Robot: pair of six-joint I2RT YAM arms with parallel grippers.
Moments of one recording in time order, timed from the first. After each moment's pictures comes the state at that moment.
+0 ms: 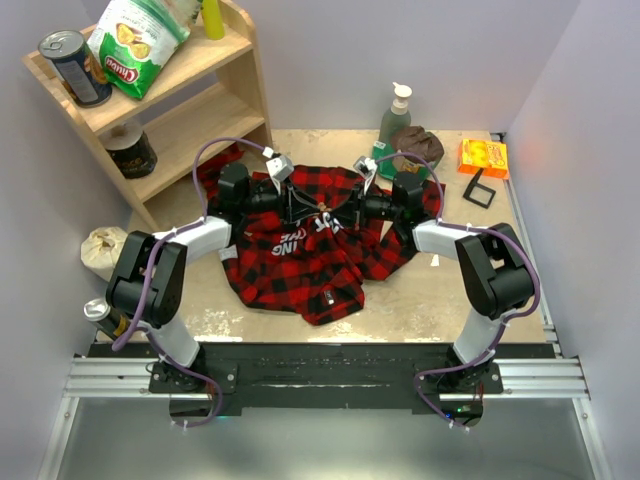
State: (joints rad) left arm -0.32 1.70 0.95 0.60 0.96 -0.12; right arm 0.38 1.78 0.94 0.69 -0.94 0.40
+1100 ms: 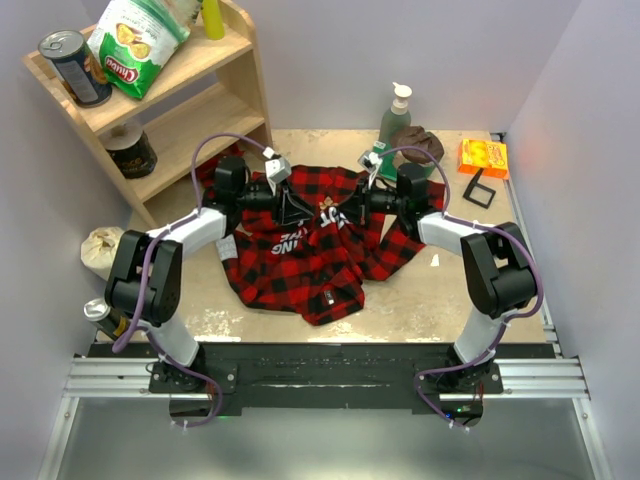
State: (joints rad) left arm -0.28 1.71 1.03 0.36 1.11 0.07; right arm 0.34 1.78 1.01 0.51 -0.93 0.28
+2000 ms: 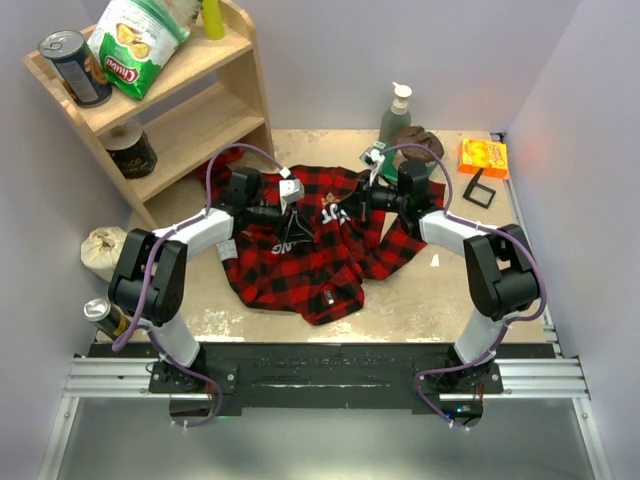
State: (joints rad) left arm -0.33 1.72 1.05 -0.02 1.10 0.38; right arm 0.33 1.76 1.02 0.46 -0.88 0.26
